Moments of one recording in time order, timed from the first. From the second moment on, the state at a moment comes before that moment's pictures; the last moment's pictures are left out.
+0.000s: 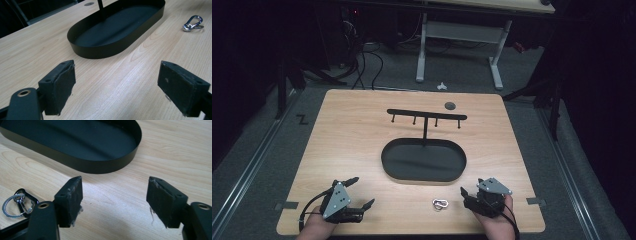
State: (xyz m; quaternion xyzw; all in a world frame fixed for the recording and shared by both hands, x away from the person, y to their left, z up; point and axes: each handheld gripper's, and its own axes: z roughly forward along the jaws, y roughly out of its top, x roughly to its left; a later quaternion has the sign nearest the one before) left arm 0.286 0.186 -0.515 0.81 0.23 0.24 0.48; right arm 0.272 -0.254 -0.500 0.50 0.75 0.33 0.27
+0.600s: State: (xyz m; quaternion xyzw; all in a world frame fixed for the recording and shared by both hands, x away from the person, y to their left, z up) left arm 0.285 0.190 -0.514 0.81 0.23 0.24 0.48; right arm 0.285 -0.252 -0.492 0.51 0.79 0.26 0.23
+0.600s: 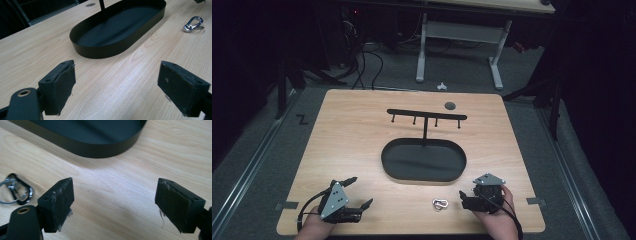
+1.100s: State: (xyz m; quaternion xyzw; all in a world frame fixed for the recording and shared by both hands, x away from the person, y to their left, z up) left arm 0.284 0.190 -0.514 0.81 0.23 0.24 0.49; right arm 0.298 -0.251 -0.480 0.50 0.82 0.18 0.19
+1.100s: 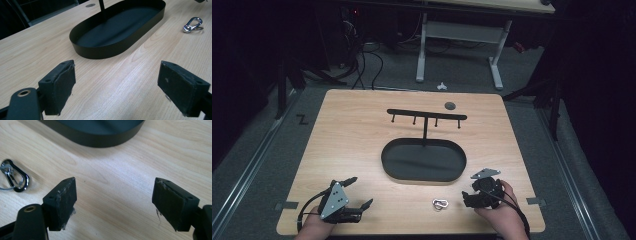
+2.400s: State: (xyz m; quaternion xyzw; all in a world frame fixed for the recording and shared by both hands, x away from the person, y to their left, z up) left arm 0.285 0.189 -0.514 0.81 0.23 0.24 0.48; right arm 0.322 -0.234 -0.457 0.45 0.89 0.07 0.06
